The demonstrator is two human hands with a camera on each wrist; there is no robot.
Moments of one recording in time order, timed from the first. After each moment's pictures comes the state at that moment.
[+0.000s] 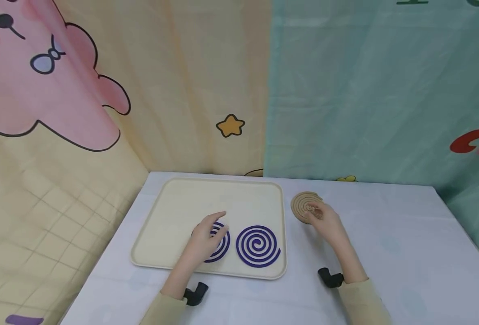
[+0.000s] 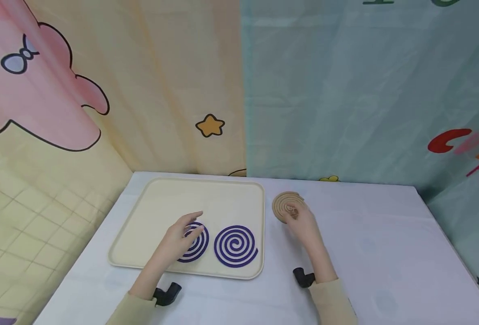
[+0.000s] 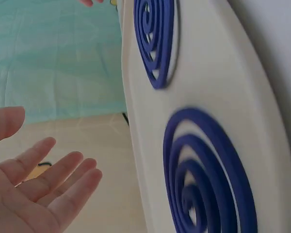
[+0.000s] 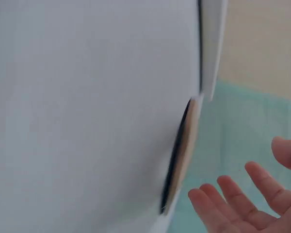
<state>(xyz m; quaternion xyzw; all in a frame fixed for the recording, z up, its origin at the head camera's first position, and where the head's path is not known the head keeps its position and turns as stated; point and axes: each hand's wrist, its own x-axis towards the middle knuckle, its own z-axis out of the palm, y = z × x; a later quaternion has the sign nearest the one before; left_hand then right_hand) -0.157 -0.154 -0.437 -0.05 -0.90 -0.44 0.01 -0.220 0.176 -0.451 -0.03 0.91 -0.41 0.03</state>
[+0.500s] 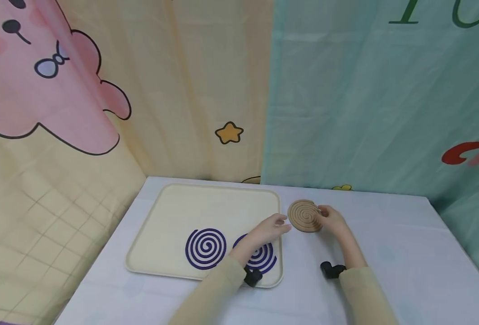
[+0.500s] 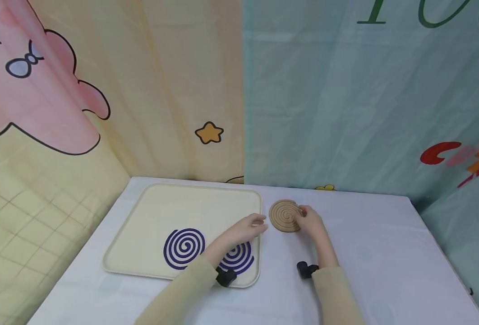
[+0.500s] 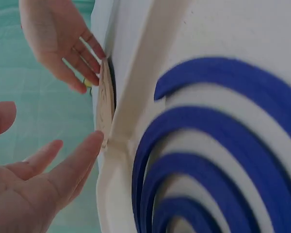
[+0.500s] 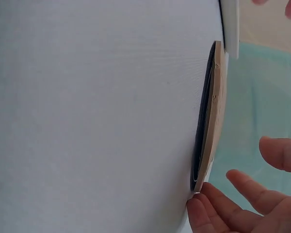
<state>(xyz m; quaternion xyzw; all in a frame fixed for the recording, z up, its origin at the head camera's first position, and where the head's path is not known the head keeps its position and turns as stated) -0.224 -0.014 -0.448 -0.10 -0.84 -0.50 -0.19 -0.260 0.218 -0.463 0.00 0.92 -0.39 0.09</state>
